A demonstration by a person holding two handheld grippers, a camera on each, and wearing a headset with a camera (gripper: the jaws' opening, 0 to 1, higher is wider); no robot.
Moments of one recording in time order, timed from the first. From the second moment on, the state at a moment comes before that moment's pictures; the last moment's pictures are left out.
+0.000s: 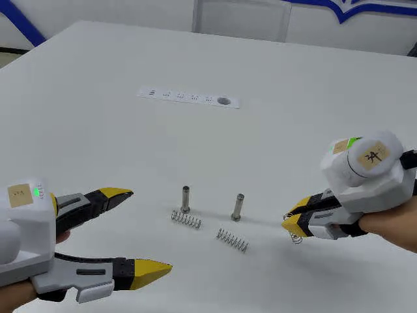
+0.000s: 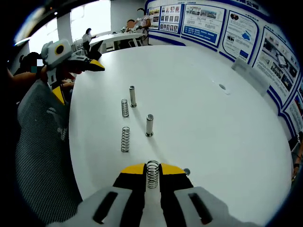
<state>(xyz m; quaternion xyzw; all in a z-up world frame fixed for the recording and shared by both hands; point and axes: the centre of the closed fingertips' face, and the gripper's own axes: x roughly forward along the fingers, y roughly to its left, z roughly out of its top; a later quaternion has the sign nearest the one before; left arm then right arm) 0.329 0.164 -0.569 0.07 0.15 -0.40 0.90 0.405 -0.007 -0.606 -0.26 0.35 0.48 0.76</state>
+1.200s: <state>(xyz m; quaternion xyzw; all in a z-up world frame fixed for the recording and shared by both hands) 0.348 0.078 -0.546 0.04 0.14 -0.55 0.82 0.363 0.078 -0.517 -0.19 0.24 0.57 0.77</state>
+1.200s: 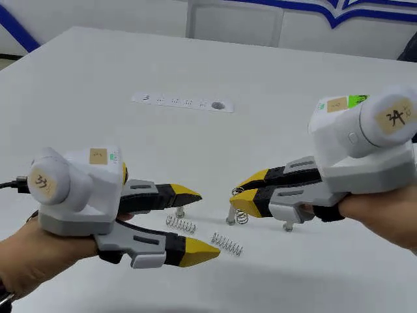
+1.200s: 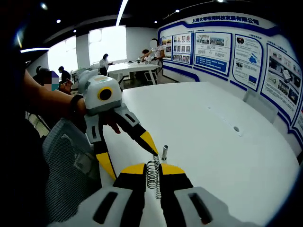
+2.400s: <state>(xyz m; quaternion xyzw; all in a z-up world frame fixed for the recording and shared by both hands) 0.355 0.058 -0.545 0.02 0.13 -0.57 0.81 0.357 0.086 -0.521 -0.17 0.24 0.57 0.76</state>
